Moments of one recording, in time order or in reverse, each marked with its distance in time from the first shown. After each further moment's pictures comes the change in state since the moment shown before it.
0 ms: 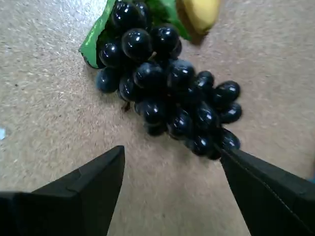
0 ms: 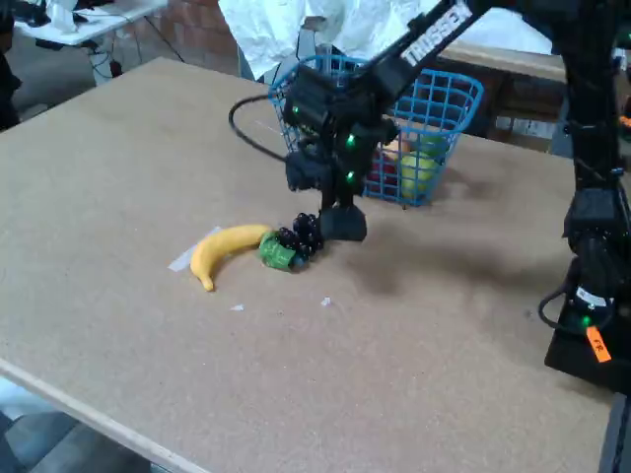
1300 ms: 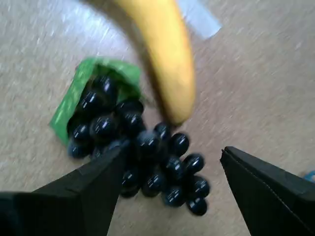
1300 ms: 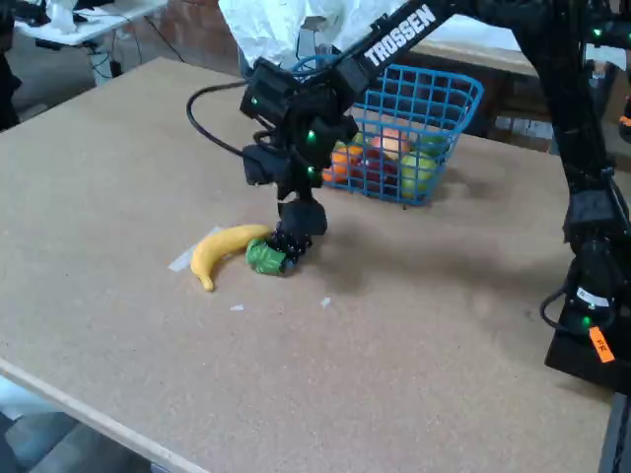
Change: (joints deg) arm 3.6 6.2 12.0 -1.8 1.3 -2.7
